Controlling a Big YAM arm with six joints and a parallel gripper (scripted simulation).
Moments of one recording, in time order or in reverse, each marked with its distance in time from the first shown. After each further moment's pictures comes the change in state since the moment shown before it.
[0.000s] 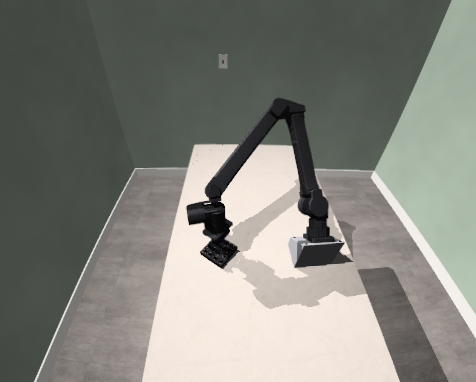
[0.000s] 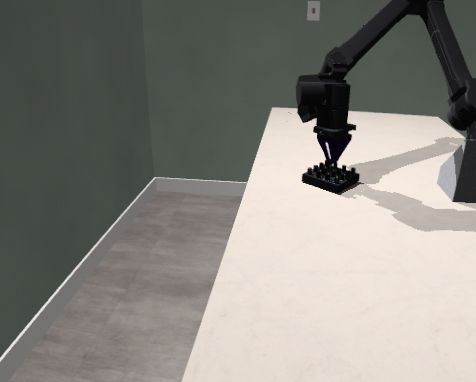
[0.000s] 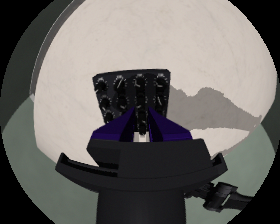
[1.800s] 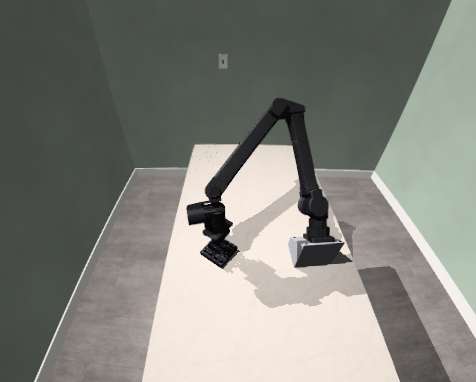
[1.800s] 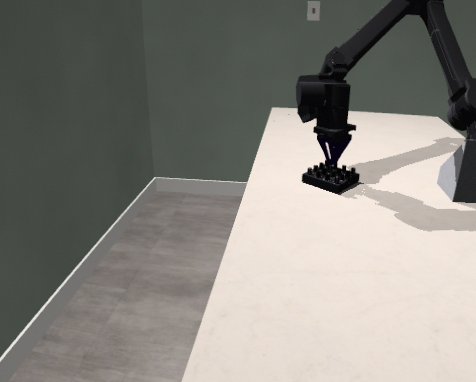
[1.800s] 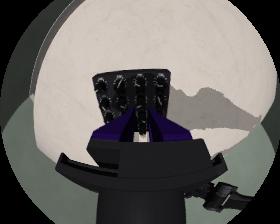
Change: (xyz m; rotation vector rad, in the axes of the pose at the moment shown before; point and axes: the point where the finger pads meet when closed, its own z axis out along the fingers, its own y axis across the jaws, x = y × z) arm 0.000 0.000 0.000 0.001 0.001 0.000
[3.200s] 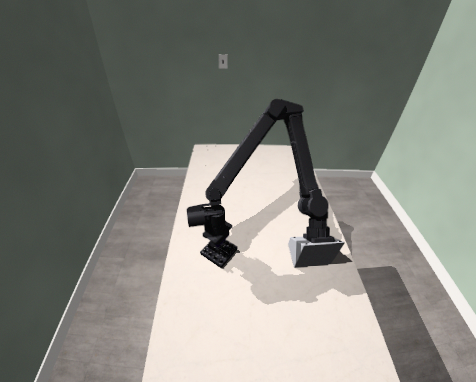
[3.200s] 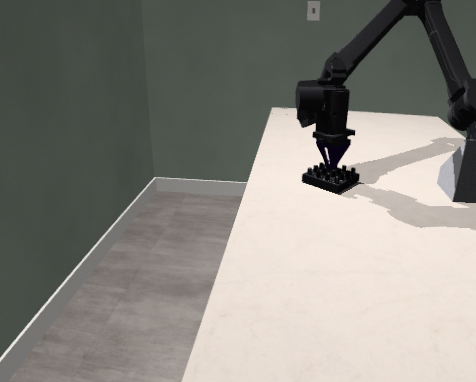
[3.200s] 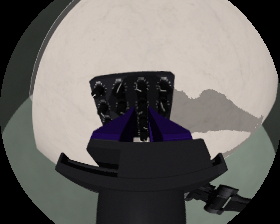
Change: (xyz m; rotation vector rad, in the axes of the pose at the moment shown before) arm -0.001 0.002 0.013 -0.003 -0.002 0.003
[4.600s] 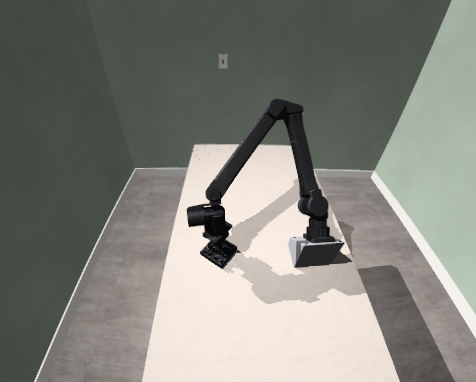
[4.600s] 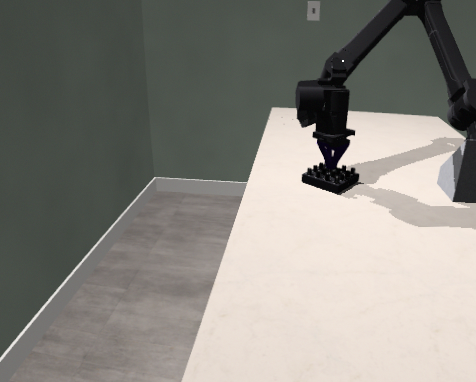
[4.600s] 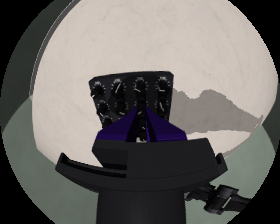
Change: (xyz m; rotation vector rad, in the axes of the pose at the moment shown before) arm 0.000 0.000 0.000 0.001 -0.001 0.000
